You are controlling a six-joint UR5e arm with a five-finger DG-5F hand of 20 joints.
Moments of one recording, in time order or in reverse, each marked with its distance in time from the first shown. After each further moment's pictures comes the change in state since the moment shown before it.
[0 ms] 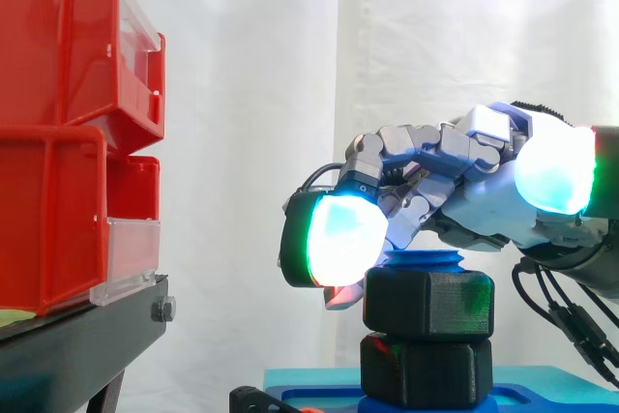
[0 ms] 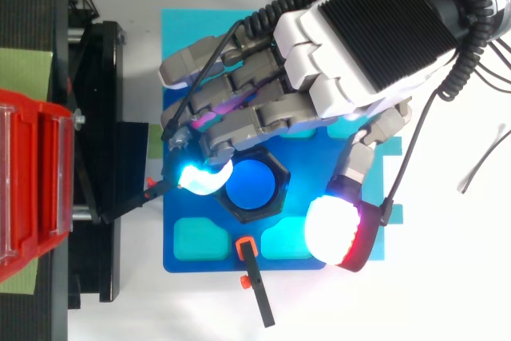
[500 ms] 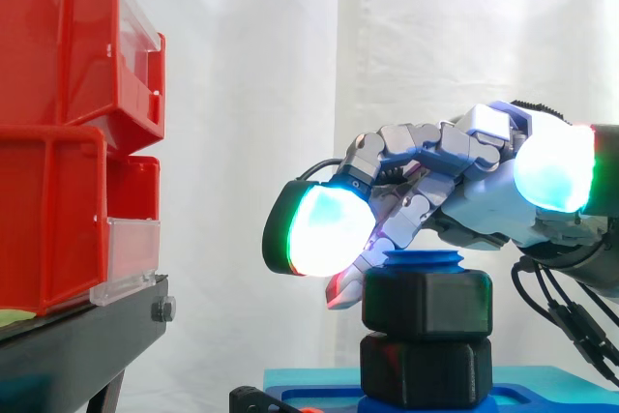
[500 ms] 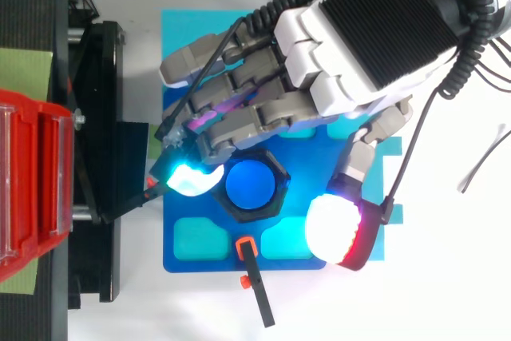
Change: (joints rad) arm -0.001 0.000 0.001 0.001 -0.001 0.002
